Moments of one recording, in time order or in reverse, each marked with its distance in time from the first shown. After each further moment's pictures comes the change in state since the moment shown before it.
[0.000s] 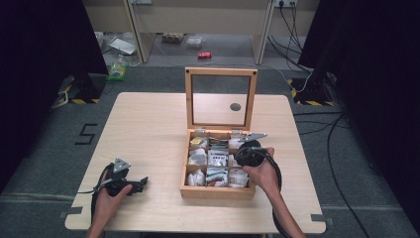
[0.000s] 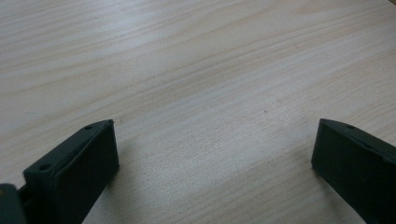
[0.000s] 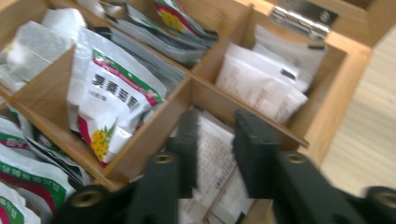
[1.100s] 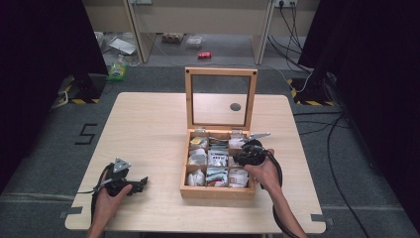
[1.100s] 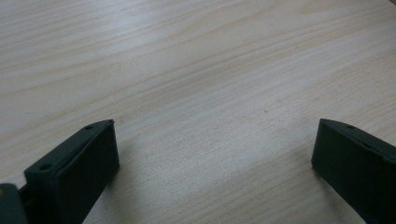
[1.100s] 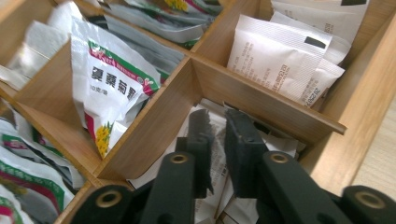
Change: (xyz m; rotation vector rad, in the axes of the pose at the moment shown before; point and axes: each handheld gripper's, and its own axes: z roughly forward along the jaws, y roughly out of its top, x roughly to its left) left arm 0.000 0.000 0.000 0.000 0.000 0.001; right arm -0.017 -0.008 0.017 0.020 0.151 0.110
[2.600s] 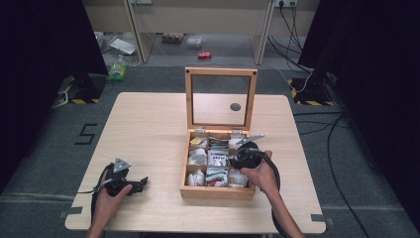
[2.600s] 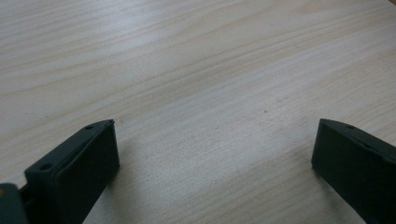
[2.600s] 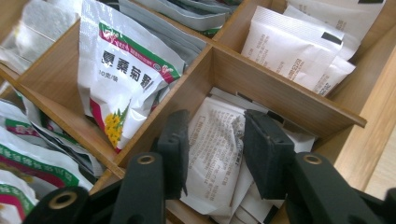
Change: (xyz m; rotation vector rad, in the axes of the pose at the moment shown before) left arm 0.000 0.000 0.000 0.000 0.000 0.001; right arm 0.018 0.001 -0.001 0.046 -0.074 -0.059
